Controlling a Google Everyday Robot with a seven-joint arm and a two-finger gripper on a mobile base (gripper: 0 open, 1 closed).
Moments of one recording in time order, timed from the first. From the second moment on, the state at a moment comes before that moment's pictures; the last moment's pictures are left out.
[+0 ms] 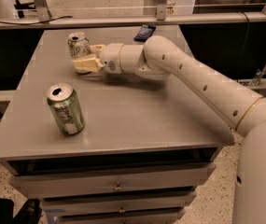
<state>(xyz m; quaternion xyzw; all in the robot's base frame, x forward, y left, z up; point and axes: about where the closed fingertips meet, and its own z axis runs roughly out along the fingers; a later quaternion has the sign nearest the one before) 0.702 0.159 0.863 -0.45 0.60 0.40 0.53</state>
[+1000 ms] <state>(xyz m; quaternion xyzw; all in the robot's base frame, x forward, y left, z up) 0.680 0.053 0.902 -0.41 0.66 0.29 0.56</state>
